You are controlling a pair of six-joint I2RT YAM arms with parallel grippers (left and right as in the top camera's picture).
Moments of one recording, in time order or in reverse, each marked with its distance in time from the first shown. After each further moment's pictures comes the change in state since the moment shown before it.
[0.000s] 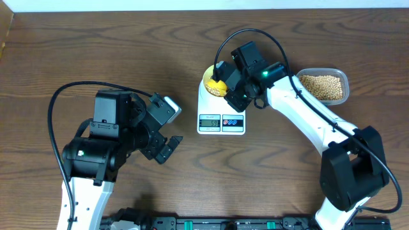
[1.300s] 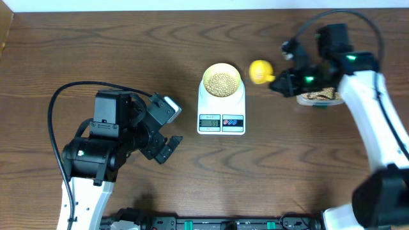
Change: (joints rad) left arm 0.000 0.000 0.000 0.000 0.000 0.000; right arm -0.430 -0.219 0.000 -0.266 -0.394 0.252
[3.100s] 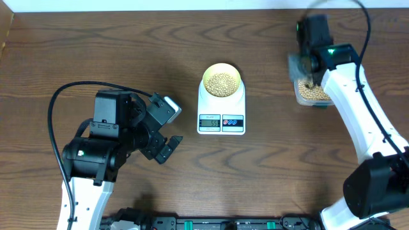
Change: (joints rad) left arm 0.000 0.000 0.000 0.000 0.000 0.000; right arm 0.143 0.099 0.128 0.243 0.776 0.207
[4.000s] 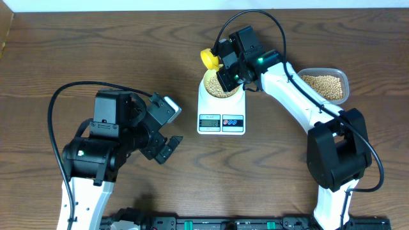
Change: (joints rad) left arm 0.000 0.000 0.000 0.000 0.000 0.000; right arm 0.255 0.280 0.034 0.158 -0.451 -0.171
